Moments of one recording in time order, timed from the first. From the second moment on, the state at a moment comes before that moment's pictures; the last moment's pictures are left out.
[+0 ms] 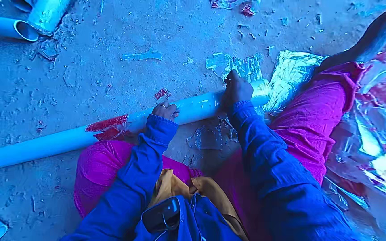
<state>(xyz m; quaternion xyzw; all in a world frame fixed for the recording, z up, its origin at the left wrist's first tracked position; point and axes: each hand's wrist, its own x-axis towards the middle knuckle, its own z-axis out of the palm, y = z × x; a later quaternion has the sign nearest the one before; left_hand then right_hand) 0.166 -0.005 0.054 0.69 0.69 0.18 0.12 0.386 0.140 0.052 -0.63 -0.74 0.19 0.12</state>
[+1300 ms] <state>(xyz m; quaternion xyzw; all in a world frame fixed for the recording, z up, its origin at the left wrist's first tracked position) 0.217 -0.011 0.117 0.55 0.74 -0.01 0.40 0.360 0.050 0.024 -0.59 -0.77 0.09 0.22</state>
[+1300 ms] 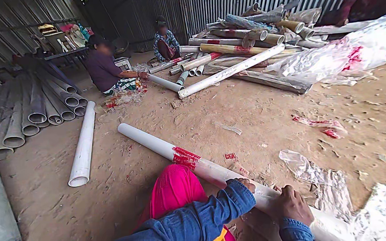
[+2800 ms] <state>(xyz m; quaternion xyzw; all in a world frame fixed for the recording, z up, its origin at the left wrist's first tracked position) 0.212 -0.044 0.019 0.71 0.68 0.19 -0.02 0.358 0.060 0.046 -0.23 -0.93 0.16 0.23</state>
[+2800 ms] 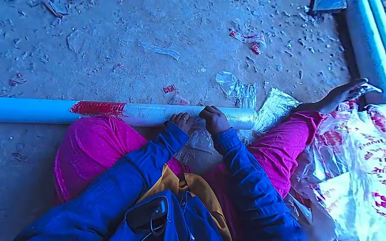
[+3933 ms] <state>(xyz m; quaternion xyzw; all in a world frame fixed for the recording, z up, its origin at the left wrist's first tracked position) 0.213 -0.042 0.029 0.69 0.70 0.18 0.07 0.421 0.092 0.065 -0.39 -0.90 0.11 0.14</state>
